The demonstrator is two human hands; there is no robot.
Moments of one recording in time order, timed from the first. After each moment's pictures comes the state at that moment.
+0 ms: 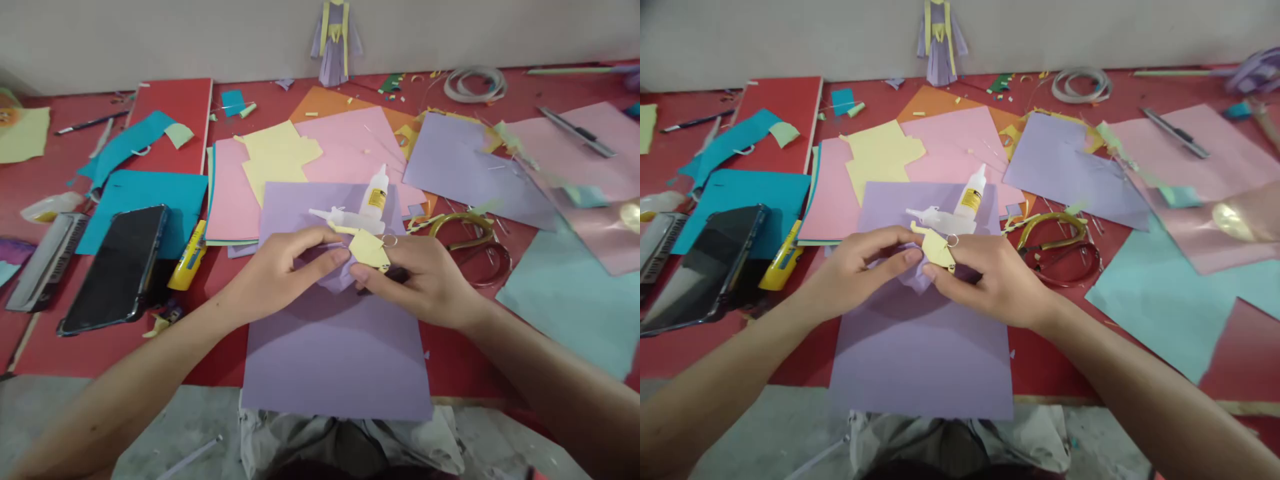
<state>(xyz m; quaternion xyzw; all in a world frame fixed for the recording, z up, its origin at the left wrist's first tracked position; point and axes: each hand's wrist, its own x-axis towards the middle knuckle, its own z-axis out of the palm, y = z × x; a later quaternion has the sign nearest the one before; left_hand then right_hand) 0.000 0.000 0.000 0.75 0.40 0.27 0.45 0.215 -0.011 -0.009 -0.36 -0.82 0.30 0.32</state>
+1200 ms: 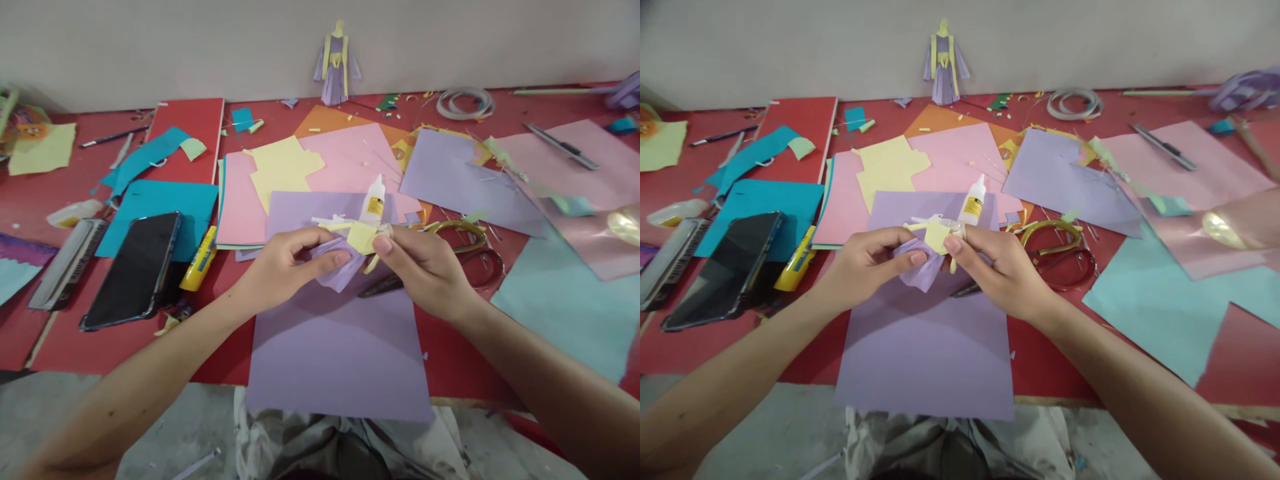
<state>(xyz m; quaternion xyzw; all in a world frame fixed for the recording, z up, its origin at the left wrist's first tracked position) -0.001 0.004 -0.007 0.69 0.40 0.33 0.51 0.216 -0.007 -0.006 -0.42 -0.73 0.39 0.36</state>
